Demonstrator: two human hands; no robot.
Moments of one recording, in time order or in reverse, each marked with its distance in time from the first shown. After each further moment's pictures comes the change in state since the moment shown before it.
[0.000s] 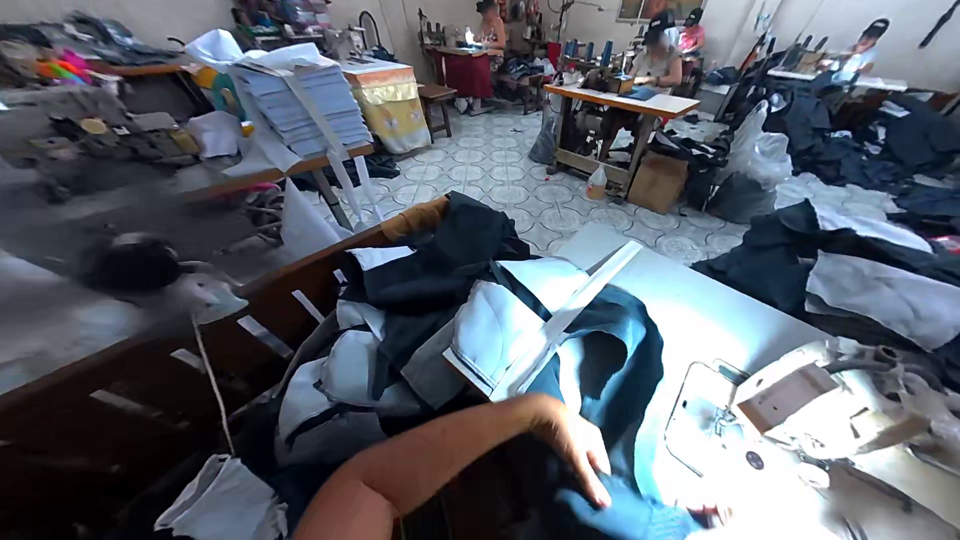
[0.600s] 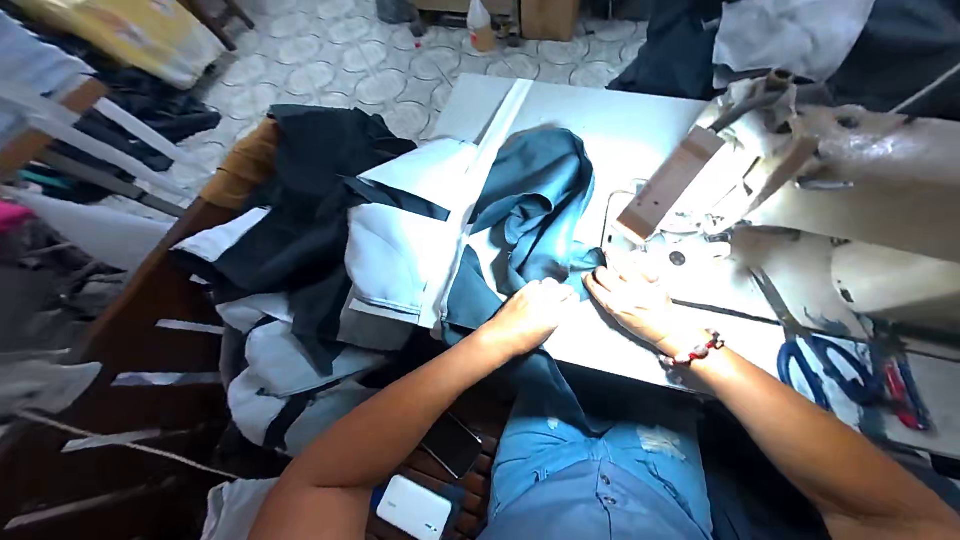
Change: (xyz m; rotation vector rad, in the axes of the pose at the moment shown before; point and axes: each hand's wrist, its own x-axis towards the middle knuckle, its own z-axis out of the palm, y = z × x) left_hand 0.063 -0.047 0.044 0.904 0.734 0.360; right_hand 0.072 0.073 0.033 -1.138 1.130 -0.462
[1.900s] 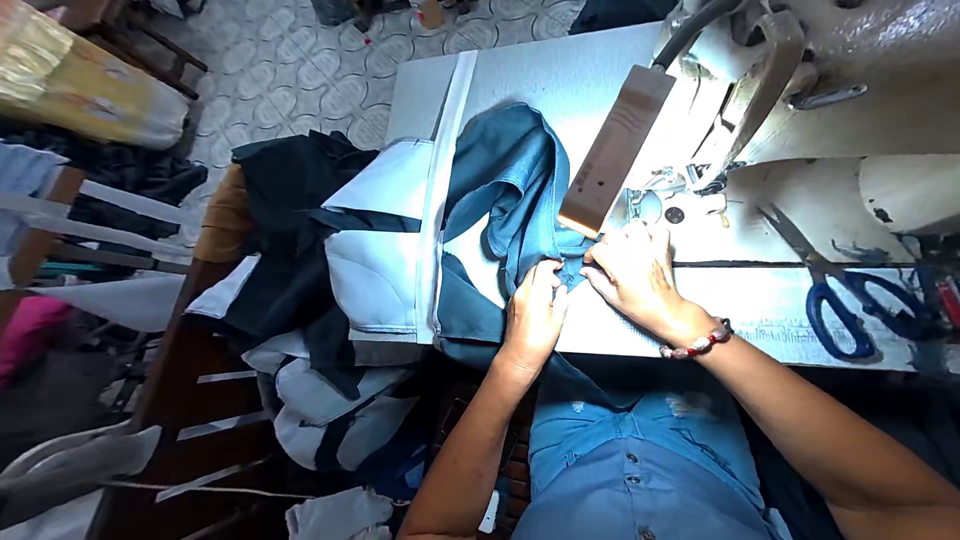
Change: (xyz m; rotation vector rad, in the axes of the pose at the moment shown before) left_hand 0.014 0.034 0.012 -0.266 0.218 -0.660; right_hand 0.002 -0.019 -0.010 0.211 0.001 0.424
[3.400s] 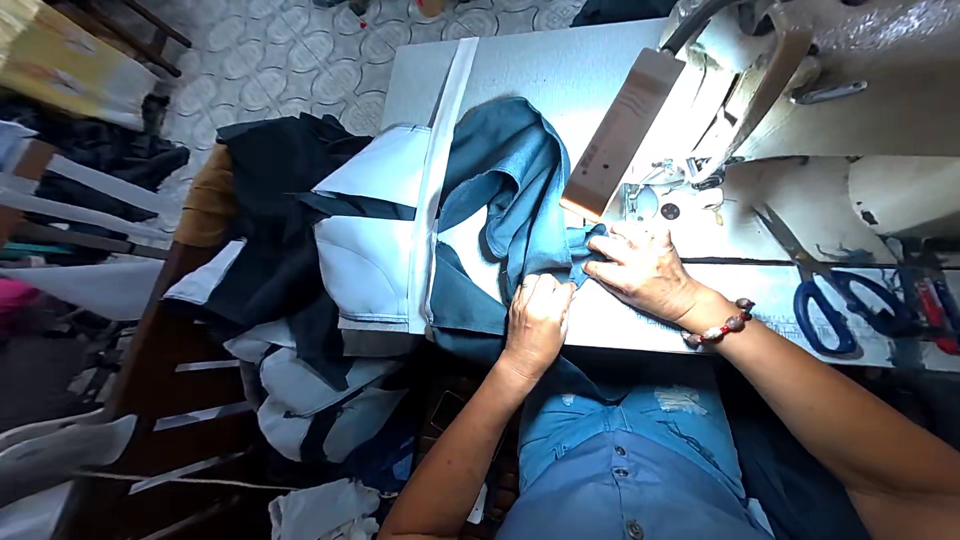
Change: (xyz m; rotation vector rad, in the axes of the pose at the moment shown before) left_hand -0.019 -0.004 0.015 0.239 0.125 0.309; right_hand -0.012 0.032 0.002 -0.067 0.094 -0.361
